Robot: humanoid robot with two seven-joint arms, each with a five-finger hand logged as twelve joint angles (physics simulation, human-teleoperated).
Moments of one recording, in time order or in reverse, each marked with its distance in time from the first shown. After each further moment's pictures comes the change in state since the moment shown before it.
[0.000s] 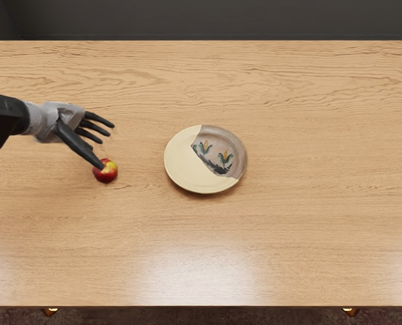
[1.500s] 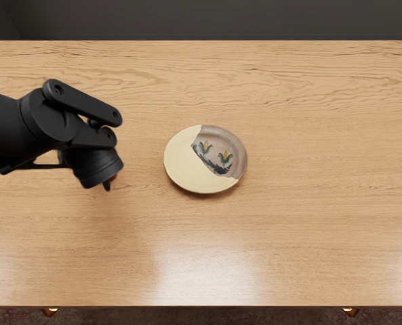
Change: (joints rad) left arm -0.614 -0.735 1.025 -0.039 -0.476 0.687 0.015; right arm 0.002 0.000 0.000 -0.001 0.000 0.000 0.002
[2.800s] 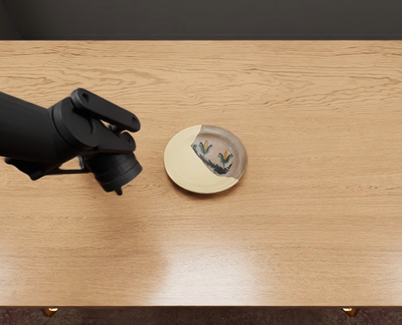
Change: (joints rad) left arm 0.047 -0.096 0.003 0.093 -0.093 0.000 0.000; right arm 0.000 0.000 0.000 -0.001 0.000 0.000 0.000
